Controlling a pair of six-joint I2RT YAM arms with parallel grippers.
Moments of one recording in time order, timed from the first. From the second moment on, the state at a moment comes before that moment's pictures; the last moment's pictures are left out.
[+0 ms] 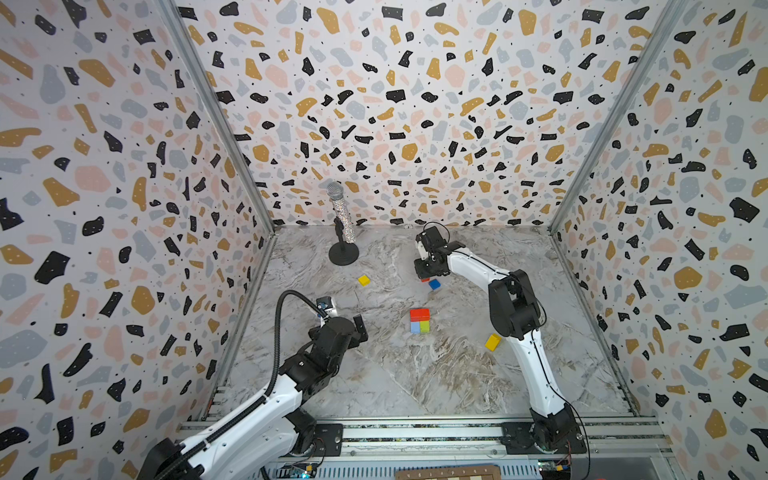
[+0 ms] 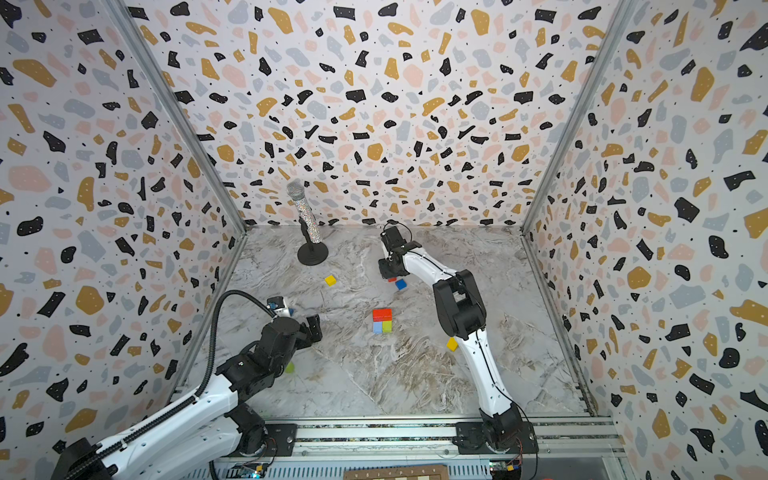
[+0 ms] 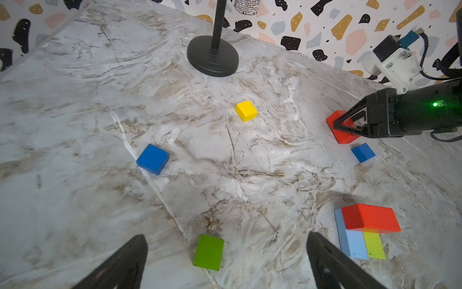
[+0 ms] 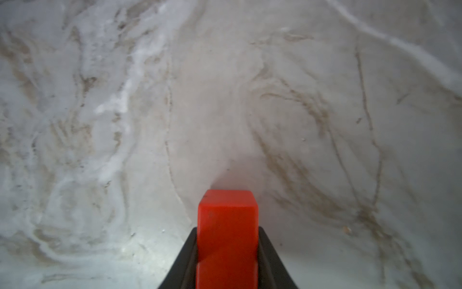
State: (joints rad) left arm -0.61 0.80 0.43 -0.26 -0.49 -0.63; right arm 0.56 2.42 2.04 -0.65 -0.05 0.14
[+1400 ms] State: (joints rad) left arm -0.61 0.66 0.53 -0.49 -0.48 -0.69; right arm 0.84 2.31 1.89 -0.68 -0.17 -0.40
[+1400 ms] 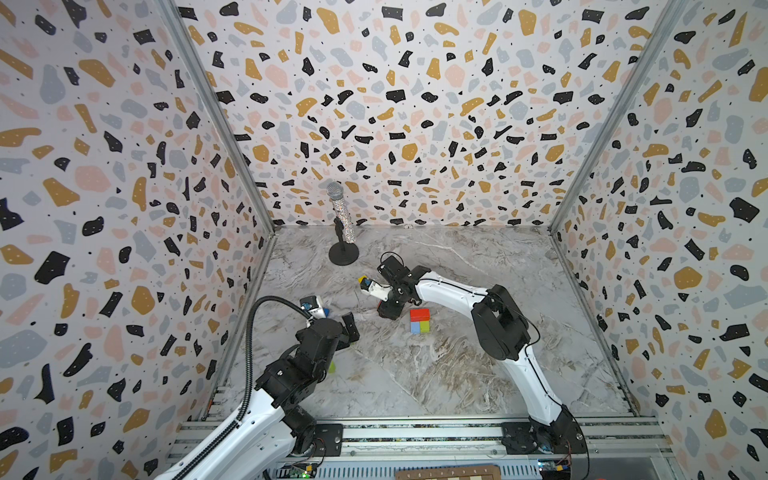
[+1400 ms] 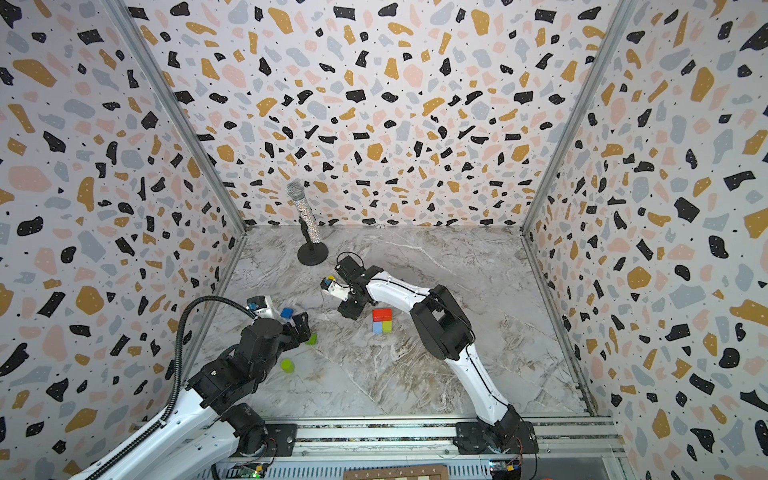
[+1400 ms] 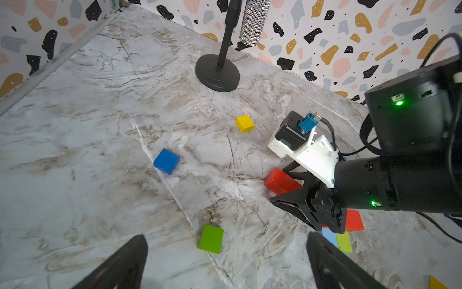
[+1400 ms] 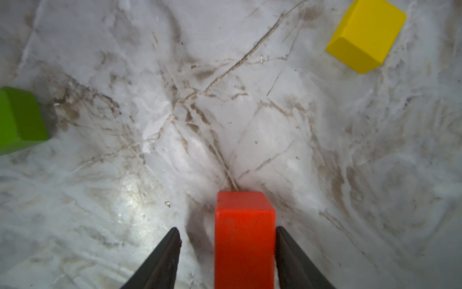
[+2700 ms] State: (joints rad) left arm -0.61 1.61 1.11 -0.54 -0.16 -0.24; right arm 0.23 0.94 0.47 0.05 -0.49 0.38
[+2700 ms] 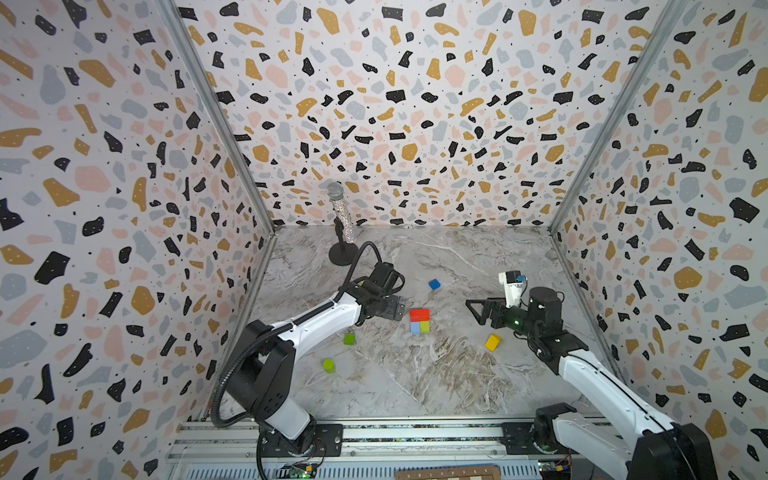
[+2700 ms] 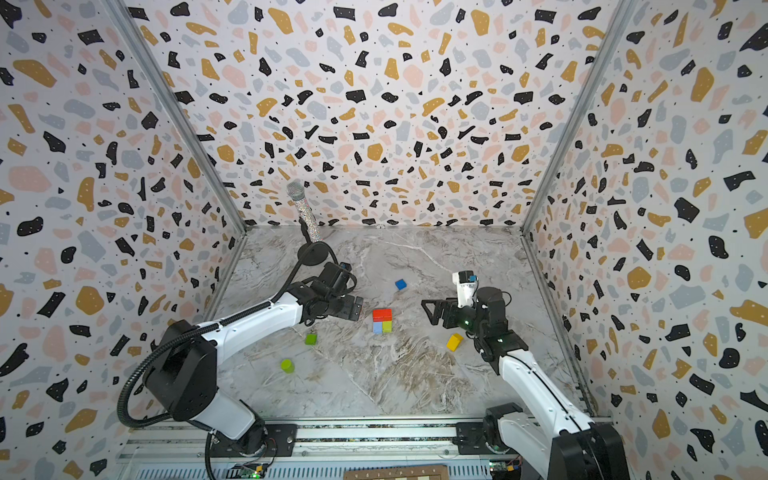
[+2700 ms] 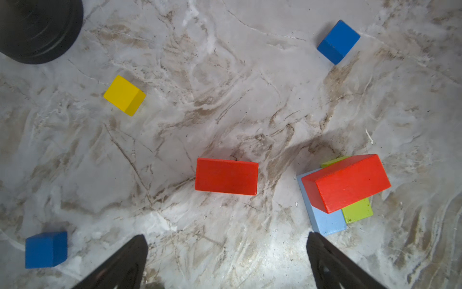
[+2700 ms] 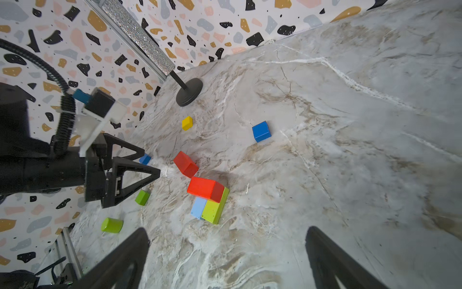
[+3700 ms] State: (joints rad) left arm -0.60 1.78 1.15 -0.46 -0.16 -0.21; right arm 0.22 0.92 0.40 0.16 -0.64 0.41
